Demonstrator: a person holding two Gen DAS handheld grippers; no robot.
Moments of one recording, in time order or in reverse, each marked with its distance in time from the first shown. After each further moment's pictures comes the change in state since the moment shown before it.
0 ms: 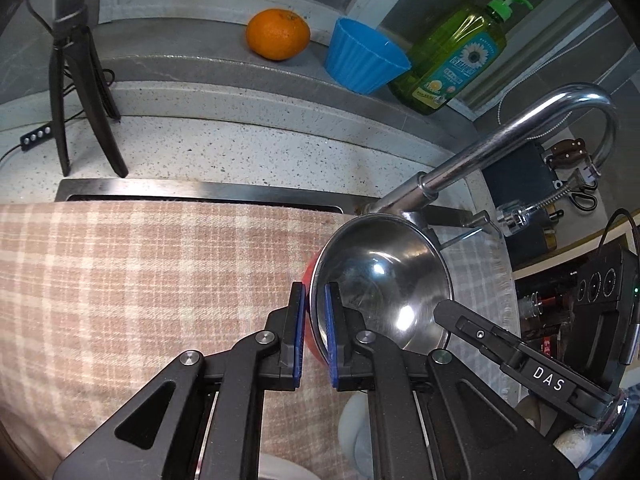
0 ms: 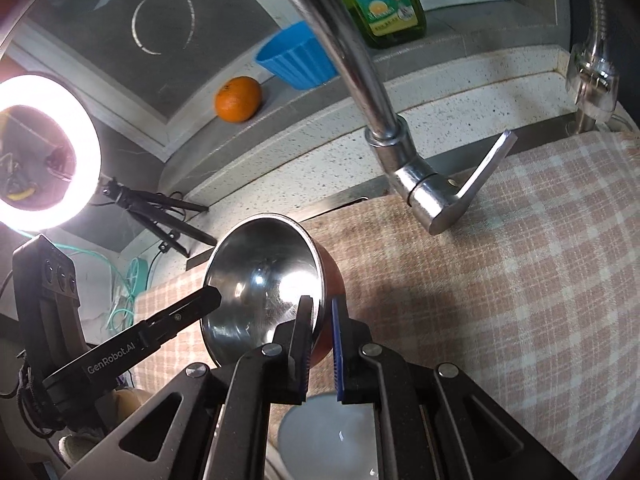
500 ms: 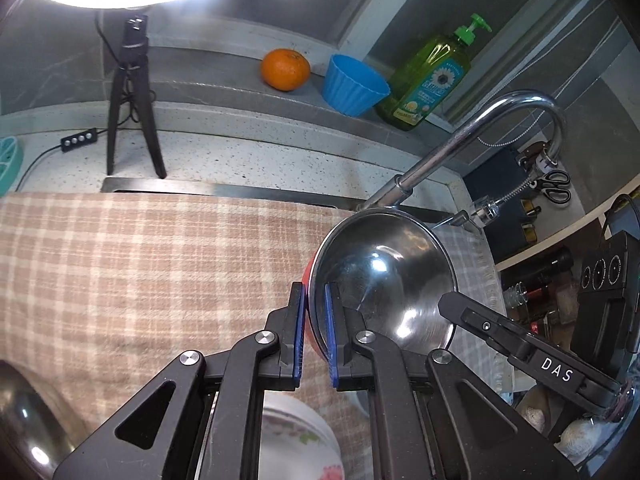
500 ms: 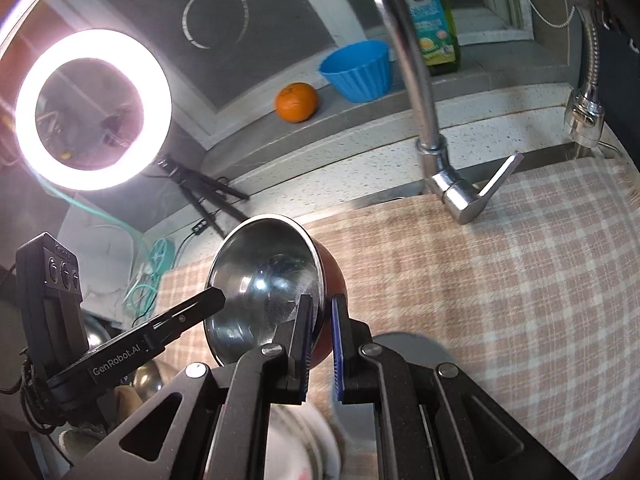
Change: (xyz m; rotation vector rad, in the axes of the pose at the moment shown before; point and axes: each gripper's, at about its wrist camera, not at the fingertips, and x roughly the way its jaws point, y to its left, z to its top) left arm -0.071 0.007 -0.035 0.019 -0.086 -0.004; right arm -0.049 0.049 -0.039 -0.100 -0.046 0.021
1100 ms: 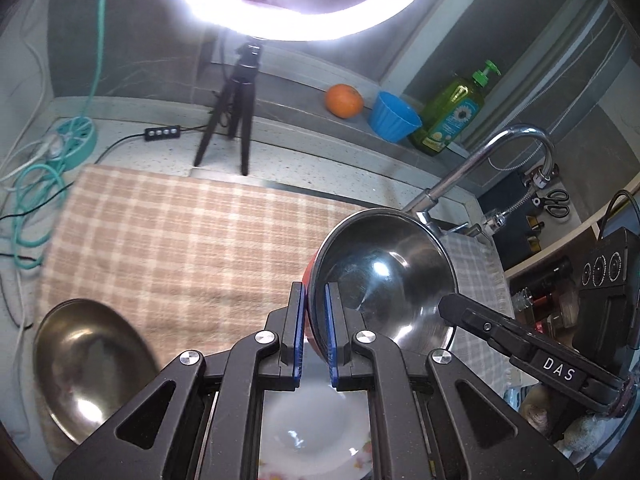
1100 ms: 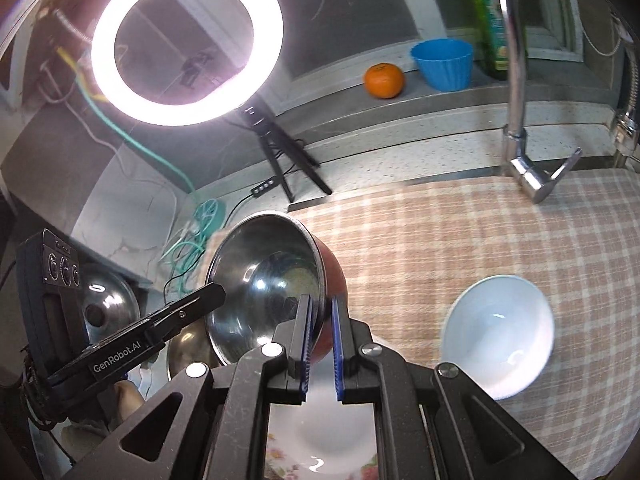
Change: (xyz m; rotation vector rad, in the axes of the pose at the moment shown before) left arm -0.086 0.059 -0.044 -0.063 -0.101 0.064; right arm -0.003 0.094 -0.052 -0.122 0.025 0.077
